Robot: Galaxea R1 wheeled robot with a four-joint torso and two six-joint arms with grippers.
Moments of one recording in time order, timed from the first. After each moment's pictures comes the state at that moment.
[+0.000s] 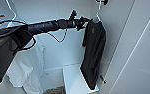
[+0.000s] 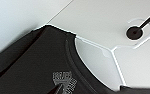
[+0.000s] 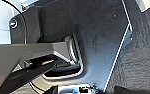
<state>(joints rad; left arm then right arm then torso) -0.34 2.83 -1.86 -0.27 0.18 -0.76 -1.49 3.07 -2.72 0.00 -0.03 -0.08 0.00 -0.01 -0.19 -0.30</state>
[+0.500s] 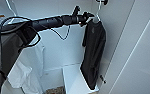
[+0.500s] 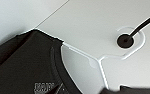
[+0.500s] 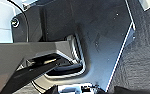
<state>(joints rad) -0.38 2.92 -1.97 -0.27 0.16 -0.81 -1.49 3.08 -2.72 0.00 -0.04 -0.08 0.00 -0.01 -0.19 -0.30</state>
